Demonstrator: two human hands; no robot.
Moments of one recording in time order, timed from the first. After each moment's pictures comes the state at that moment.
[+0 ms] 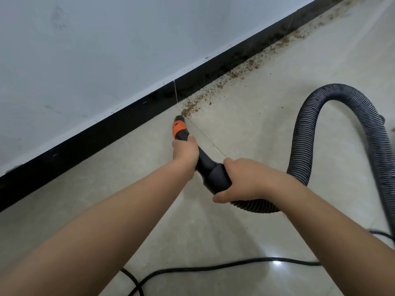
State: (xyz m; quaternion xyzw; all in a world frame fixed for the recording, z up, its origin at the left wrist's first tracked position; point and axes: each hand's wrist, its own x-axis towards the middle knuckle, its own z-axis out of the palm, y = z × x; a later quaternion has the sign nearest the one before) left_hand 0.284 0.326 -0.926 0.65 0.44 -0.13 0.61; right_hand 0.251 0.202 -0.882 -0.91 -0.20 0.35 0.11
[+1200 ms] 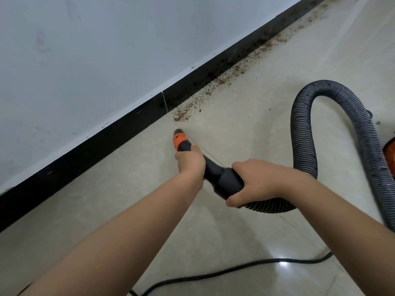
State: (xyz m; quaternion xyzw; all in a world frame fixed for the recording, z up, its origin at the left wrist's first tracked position) left_hand 0.281 0.297 -0.920 0.61 0.46 -0.14 0.62; right_hand 0.254 0.168 -0.869 -0.90 -0.18 0.37 0.14
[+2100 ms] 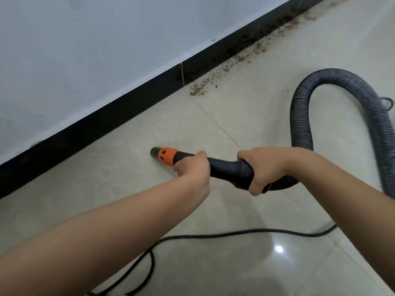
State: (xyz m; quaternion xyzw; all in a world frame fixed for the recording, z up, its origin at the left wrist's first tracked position) left_hand 0.210 0.308 -0.948 0.49 0.57 -0.07 0.66; right_hand 0.243 0.173 -0.875 -0.85 -0.22 0.47 0.07
